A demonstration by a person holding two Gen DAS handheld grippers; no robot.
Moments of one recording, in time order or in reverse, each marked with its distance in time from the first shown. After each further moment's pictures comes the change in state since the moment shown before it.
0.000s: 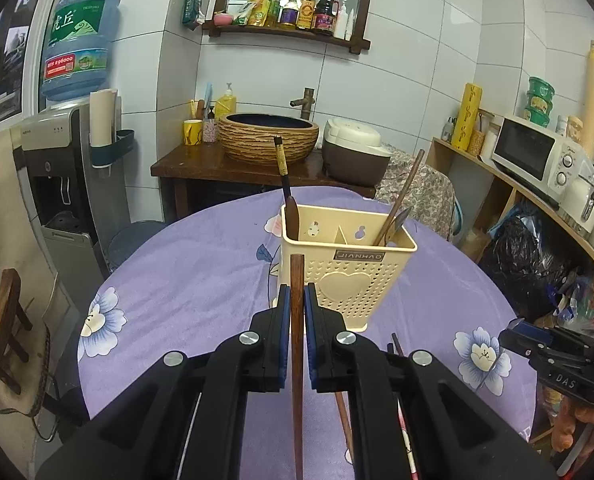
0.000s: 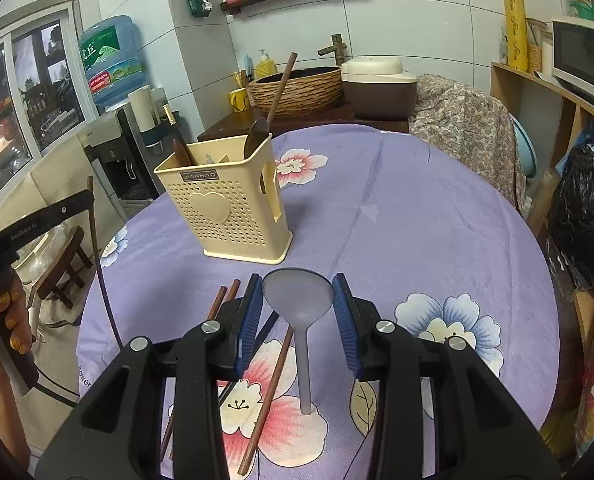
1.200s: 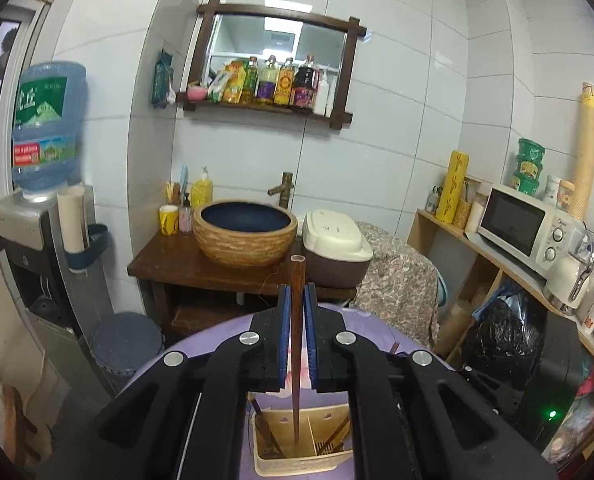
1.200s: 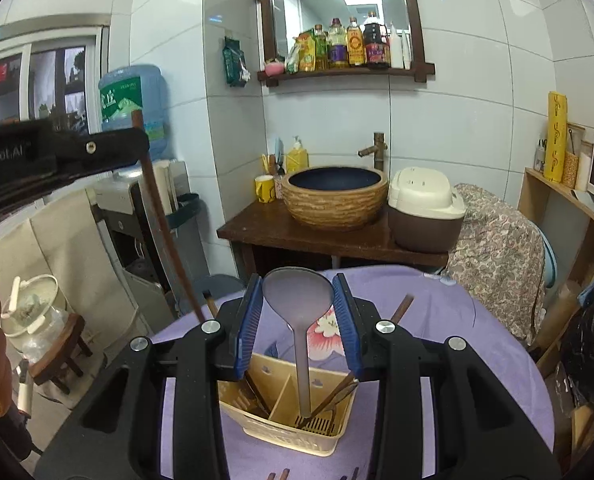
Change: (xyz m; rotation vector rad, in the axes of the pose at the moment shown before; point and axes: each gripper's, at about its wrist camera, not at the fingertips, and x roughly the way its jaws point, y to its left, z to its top) left arm 0.011 -0.026 0.170 0.021 -0.173 -0.060; right arm 0.059 0.098 0.178 -0.110 -0.218 0.006
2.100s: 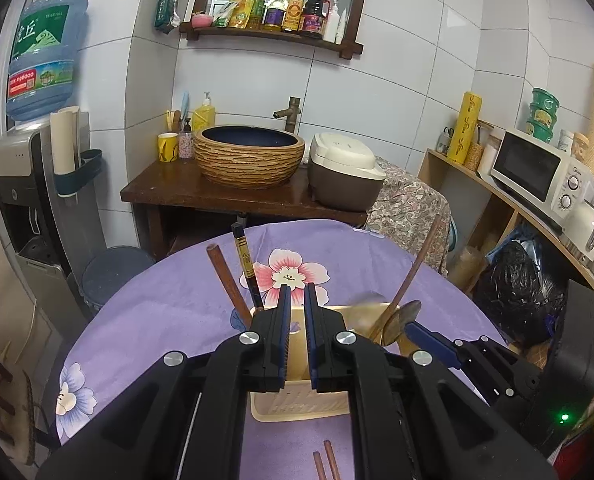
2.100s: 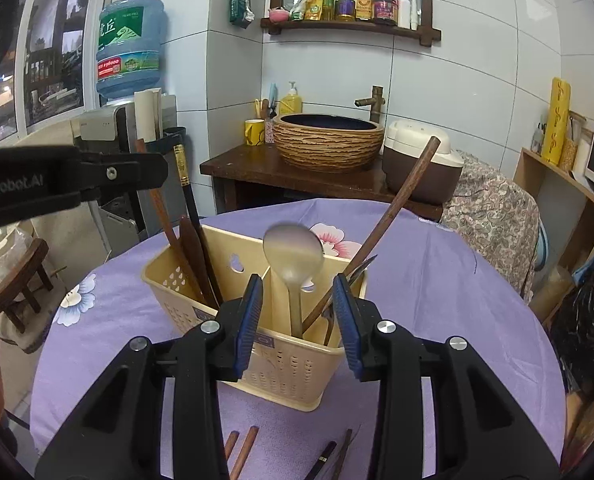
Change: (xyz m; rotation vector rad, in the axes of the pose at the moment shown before) left arm 0.038 0.018 -0.093 -0.015 0.168 0.005; right arm 0.034 0.005 -0.095 -0.111 0.077 -0.075
